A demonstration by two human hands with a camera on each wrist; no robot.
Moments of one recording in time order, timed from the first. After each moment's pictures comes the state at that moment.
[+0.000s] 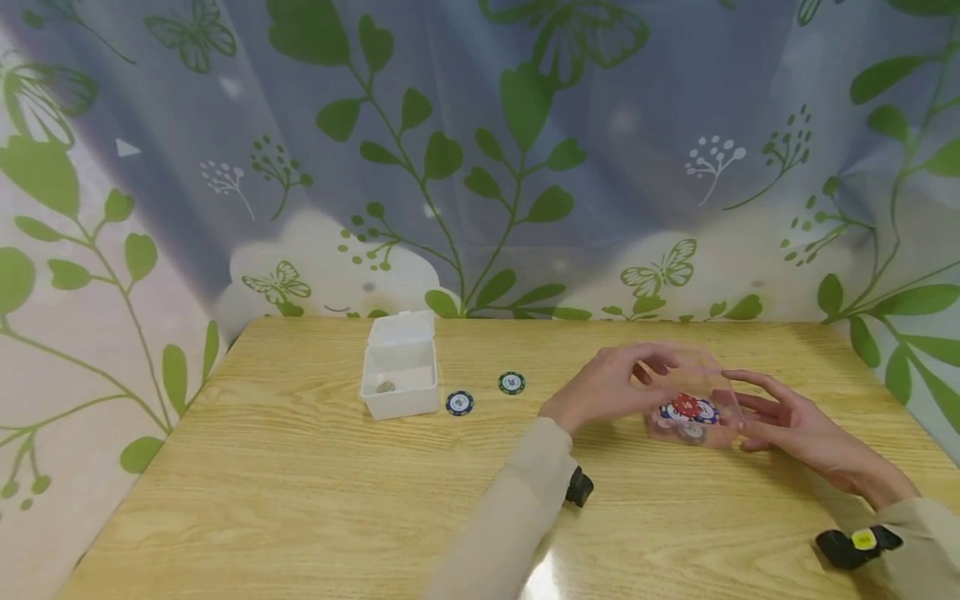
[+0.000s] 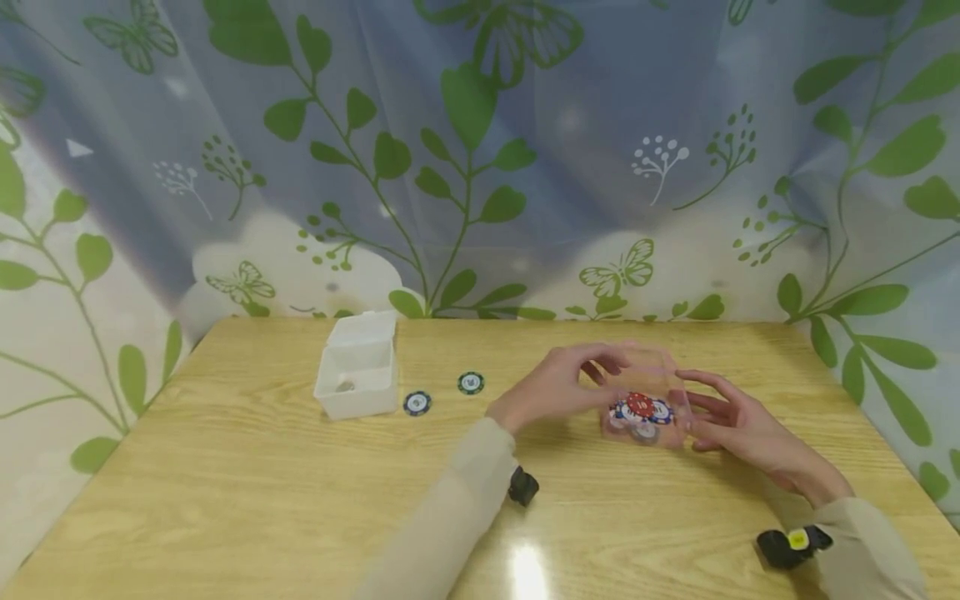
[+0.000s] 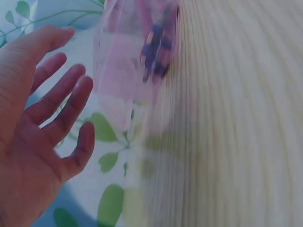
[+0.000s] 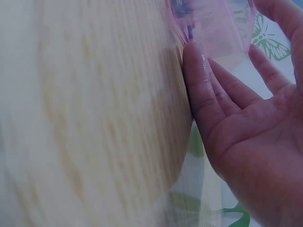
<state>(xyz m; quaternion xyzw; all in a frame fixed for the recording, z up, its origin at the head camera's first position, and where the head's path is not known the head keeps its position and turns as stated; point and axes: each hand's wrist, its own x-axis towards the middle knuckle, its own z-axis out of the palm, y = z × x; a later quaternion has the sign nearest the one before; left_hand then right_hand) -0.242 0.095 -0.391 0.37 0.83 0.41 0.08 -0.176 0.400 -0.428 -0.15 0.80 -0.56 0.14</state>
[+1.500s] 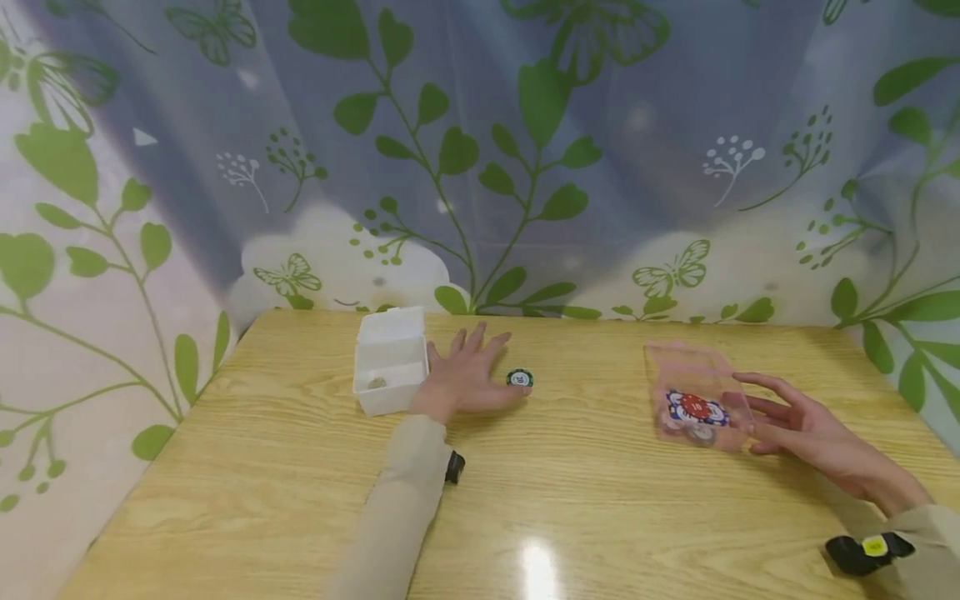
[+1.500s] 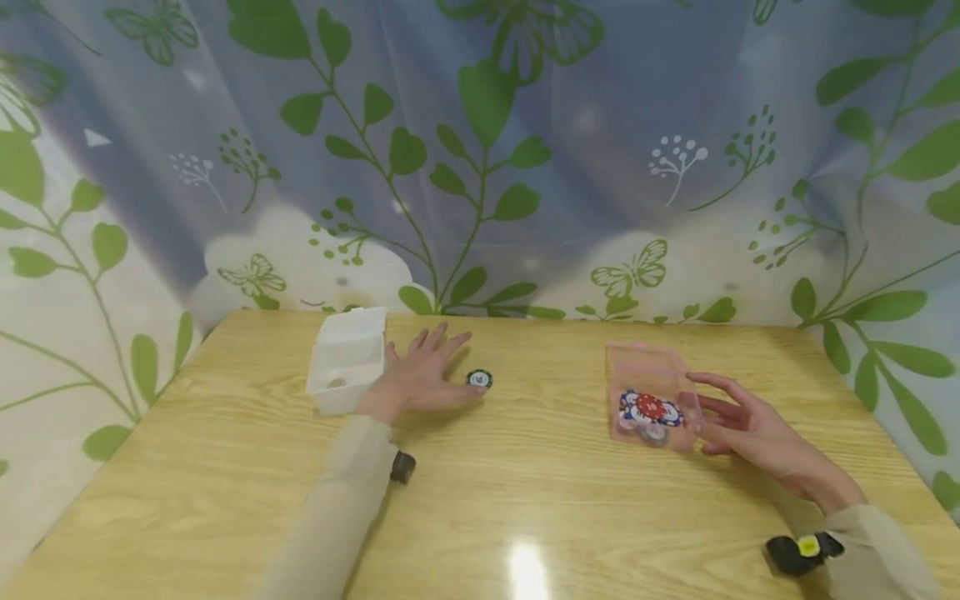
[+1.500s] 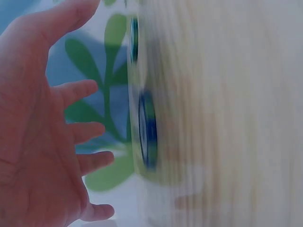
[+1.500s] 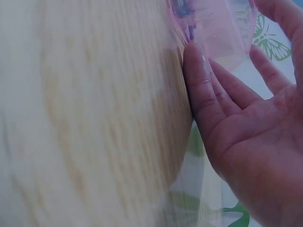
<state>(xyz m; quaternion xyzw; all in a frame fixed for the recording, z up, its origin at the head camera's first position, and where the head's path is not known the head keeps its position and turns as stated) -0.257 -0.075 -0.404 0.17 0.97 0.13 0.09 -0.176 0.398 -0.427 -0.14 0.81 -0.56 0.15</state>
